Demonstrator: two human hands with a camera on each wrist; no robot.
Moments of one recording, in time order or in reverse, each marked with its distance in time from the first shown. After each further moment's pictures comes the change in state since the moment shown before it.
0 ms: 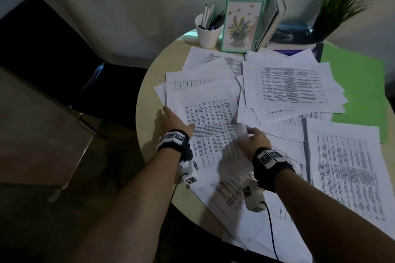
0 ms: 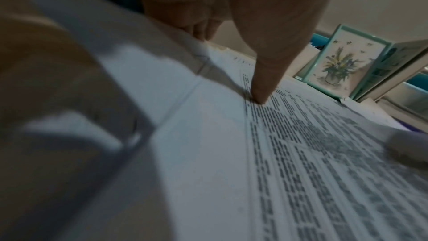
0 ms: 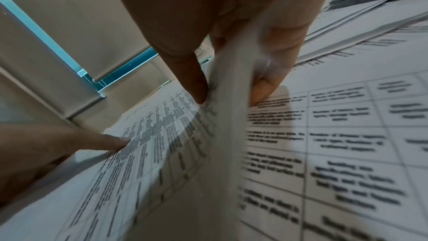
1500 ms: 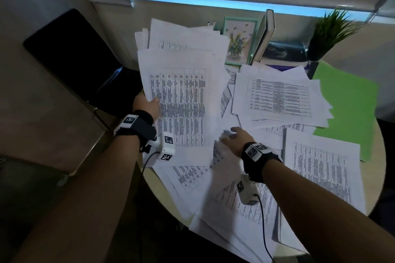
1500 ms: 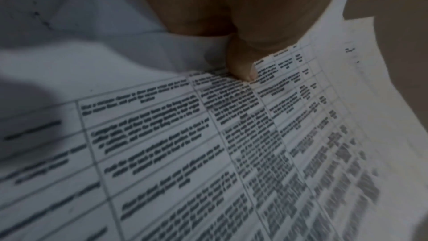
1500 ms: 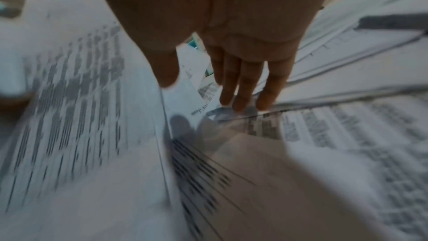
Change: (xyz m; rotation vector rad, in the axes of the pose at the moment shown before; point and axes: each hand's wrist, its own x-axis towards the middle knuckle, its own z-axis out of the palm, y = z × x) left_hand -0.052 0.024 -0.063 -0.431 0.345 0.133; right_hand 0.006 0.008 -0.051 -0.077 -0.283 -0.219
